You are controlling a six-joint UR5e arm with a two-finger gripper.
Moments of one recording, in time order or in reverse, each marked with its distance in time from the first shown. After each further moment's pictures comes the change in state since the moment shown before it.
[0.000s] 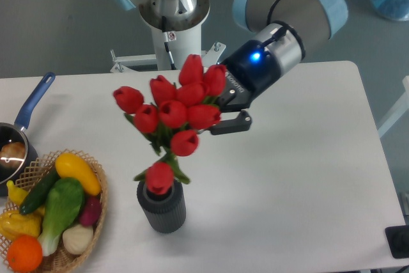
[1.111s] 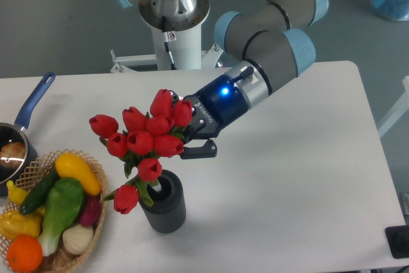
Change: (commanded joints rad) arm -0.020 -0.017 -0.126 0.000 0.017 0.081
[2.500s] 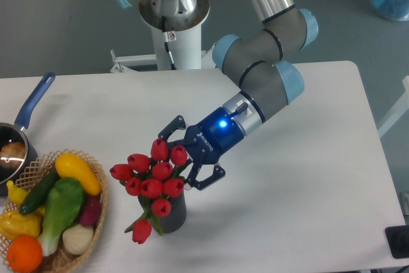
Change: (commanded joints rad) arm 0.014 -0.084 -0.057 0.002 0.127 0.112
